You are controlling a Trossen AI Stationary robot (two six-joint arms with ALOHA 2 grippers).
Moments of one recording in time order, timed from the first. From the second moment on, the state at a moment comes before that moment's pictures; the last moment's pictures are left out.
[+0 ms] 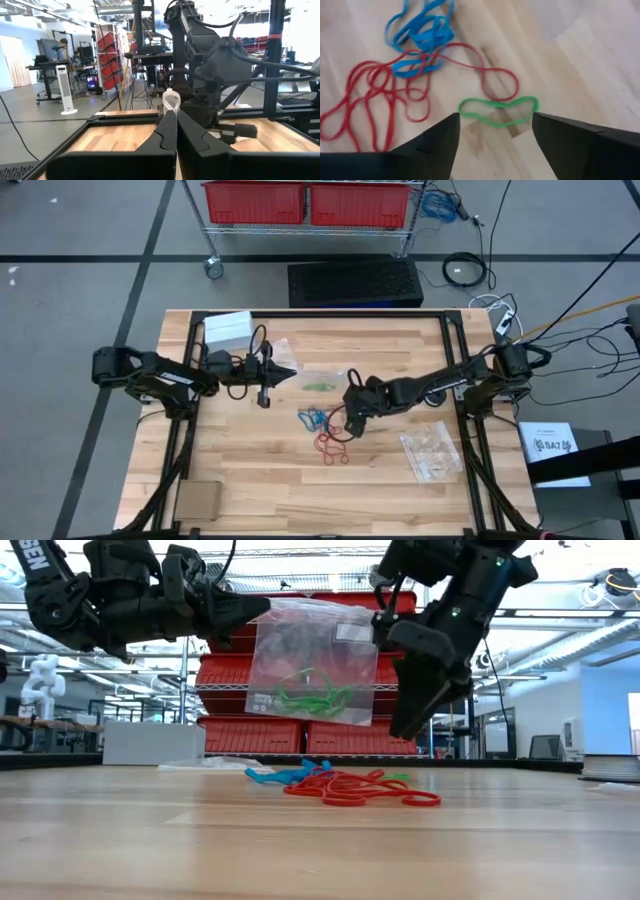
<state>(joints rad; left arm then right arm) 0.25 1.34 0.26 1.28 0.28 0.03 0.13 1.67 1.01 -0.45 0.23 0.61</state>
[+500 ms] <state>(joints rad) 0.25 1.34 0.26 1.28 0.28 0.03 0.01 1.81 1.01 -0.43 0.21 0.81</state>
